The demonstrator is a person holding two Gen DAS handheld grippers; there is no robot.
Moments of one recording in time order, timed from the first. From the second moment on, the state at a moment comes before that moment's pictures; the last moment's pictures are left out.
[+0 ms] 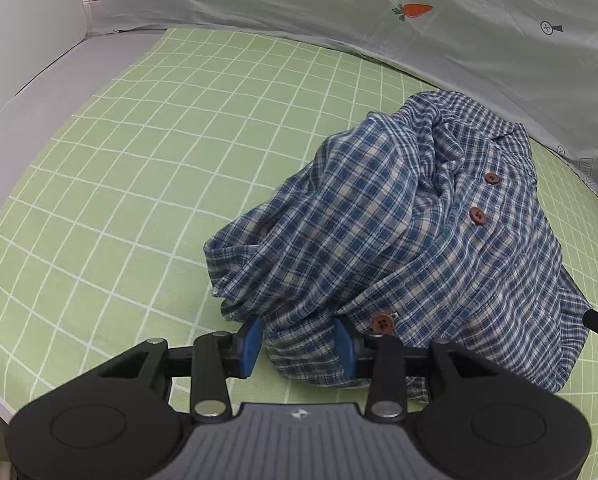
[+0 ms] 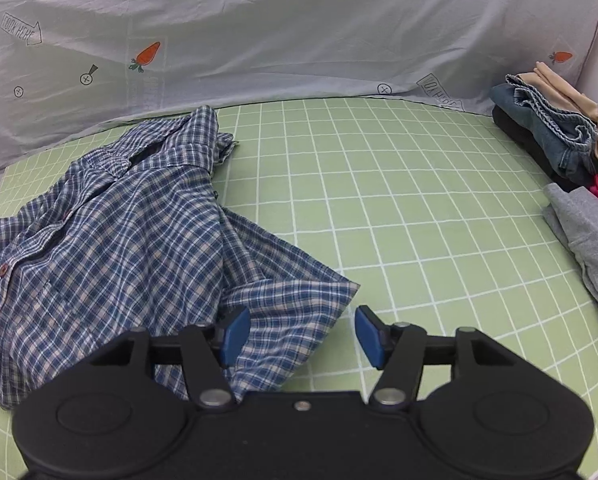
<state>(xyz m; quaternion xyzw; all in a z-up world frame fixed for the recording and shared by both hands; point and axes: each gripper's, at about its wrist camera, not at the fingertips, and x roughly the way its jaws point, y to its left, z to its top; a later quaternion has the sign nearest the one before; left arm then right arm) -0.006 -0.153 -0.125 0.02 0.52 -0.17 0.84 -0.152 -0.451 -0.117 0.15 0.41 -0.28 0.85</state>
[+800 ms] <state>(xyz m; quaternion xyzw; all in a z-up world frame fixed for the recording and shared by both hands) 0.133 -0.334 -0.158 0.12 0.47 -0.22 0.85 -0.126 -0.541 -0.168 0.18 0.45 -0.35 0.80</state>
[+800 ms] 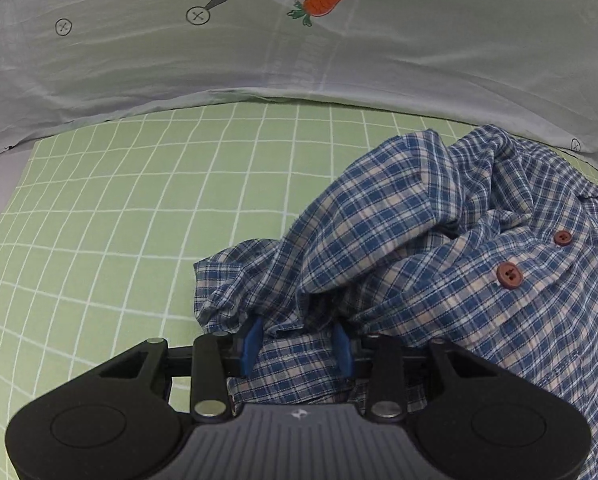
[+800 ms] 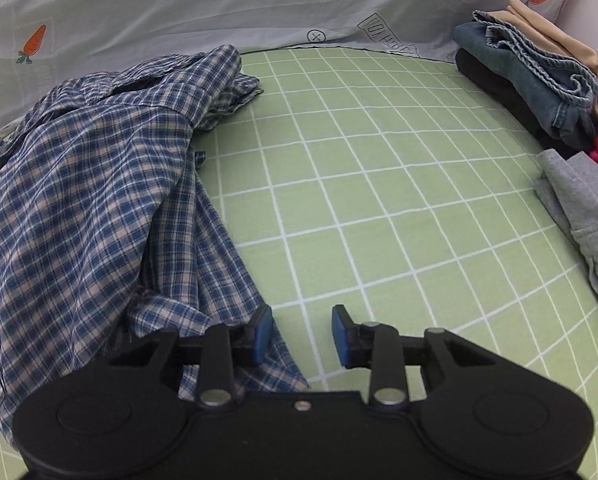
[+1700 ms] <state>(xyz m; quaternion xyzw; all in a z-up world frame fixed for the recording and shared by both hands) 0.016 -0.234 -0.109 0.07 0.47 -0.25 0.84 -0.104 -0.468 -0.136 0.30 0.40 -0.12 0.86</state>
